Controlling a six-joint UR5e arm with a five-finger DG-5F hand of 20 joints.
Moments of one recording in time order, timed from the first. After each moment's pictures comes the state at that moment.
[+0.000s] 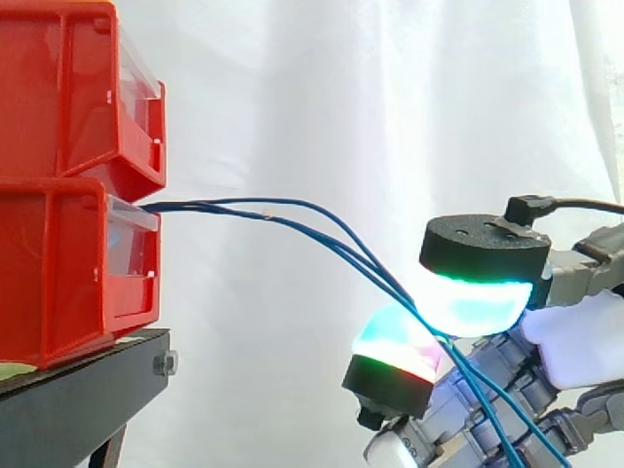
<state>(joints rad) 0.18 -2.25 -1.25 -3.01 -1.25 0.11</state>
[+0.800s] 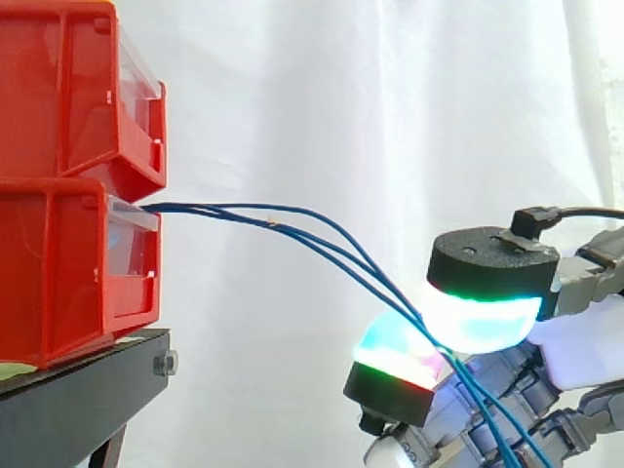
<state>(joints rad) 0.18 -2.25 -1.24 -3.03 -1.25 0.11</state>
